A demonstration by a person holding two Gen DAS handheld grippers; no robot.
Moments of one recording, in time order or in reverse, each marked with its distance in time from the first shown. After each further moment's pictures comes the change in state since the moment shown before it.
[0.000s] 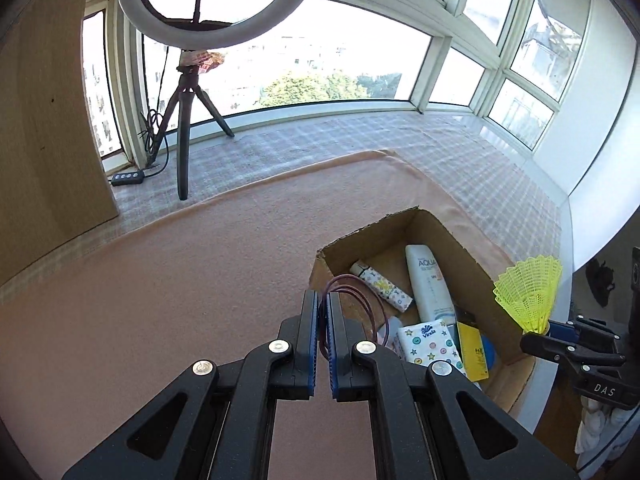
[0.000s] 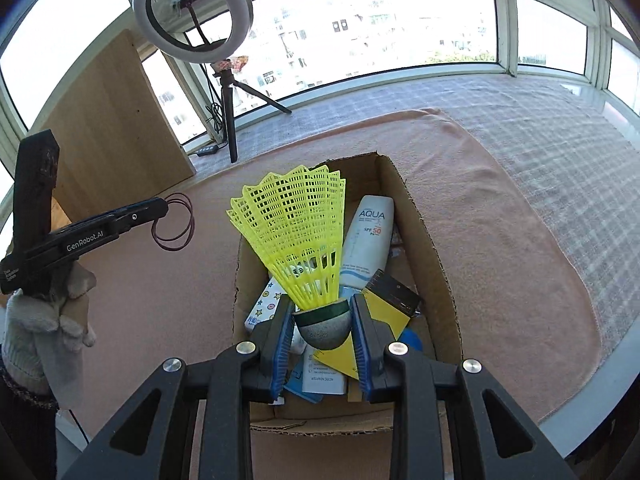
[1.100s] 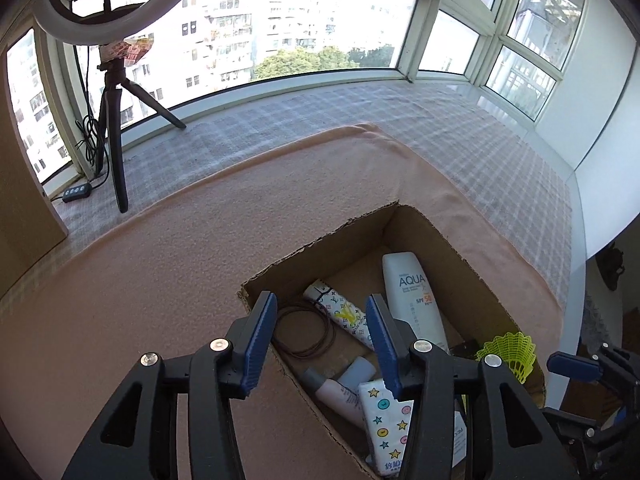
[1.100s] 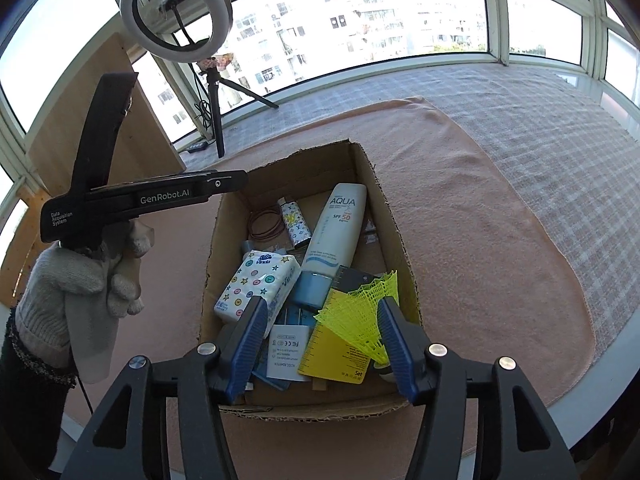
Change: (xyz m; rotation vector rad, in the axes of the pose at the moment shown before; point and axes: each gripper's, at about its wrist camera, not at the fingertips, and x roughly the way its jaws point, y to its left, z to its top) left arm 0.081 -0.048 0.028 0.050 0.089 0.011; right arm 0.000 -0.026 -0.007 0.005 0.014 0.011
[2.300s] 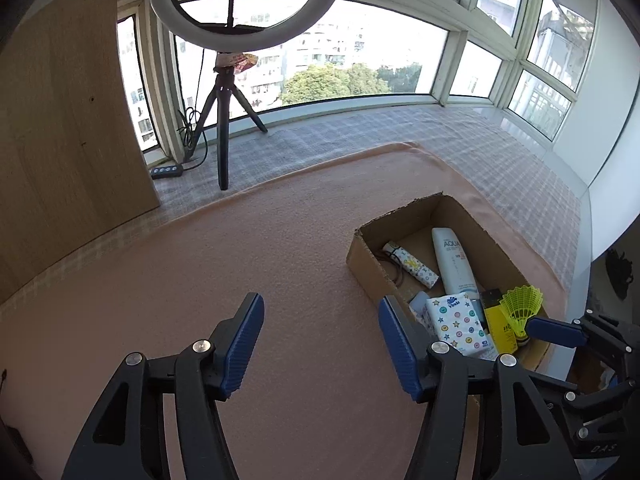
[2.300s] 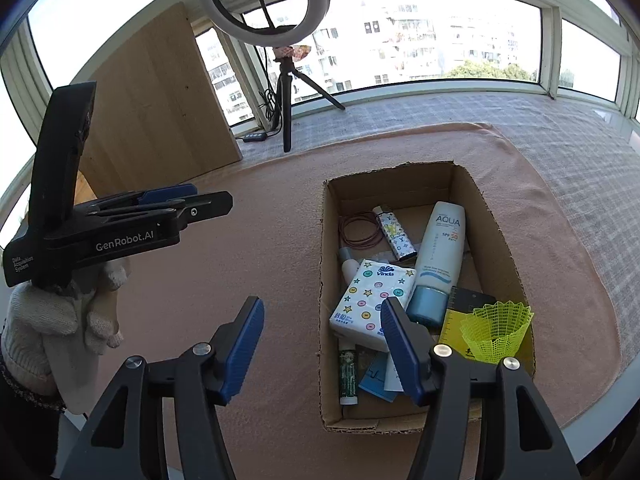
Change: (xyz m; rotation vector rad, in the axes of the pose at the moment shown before) left arm -0.122 0.074 -0.069 -0.066 -0.075 0.106; right arm 0.000 0.103 -0.001 -0.115 -0.009 0.058
